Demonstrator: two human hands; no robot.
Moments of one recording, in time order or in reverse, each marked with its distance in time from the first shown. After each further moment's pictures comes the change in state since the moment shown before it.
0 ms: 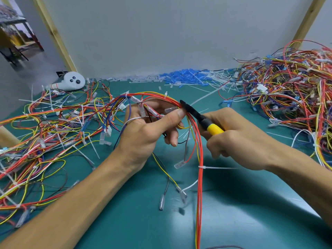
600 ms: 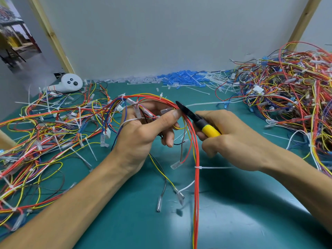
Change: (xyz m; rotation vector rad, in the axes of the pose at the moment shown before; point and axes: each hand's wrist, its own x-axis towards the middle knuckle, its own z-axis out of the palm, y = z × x) left_hand 0.001 -0.002 -0.003 -0.001 -0.006 0.017; right_hand 0.000 -0.002 0.004 -0.066 0.078 -0.031
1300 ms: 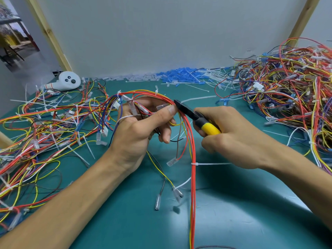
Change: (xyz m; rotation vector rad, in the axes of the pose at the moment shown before) left_hand -0.002 0.005 0.003 -0.065 0.013 -0.015; right_hand -0.001 0.001 -0.002 -0.152 0.052 -0.049
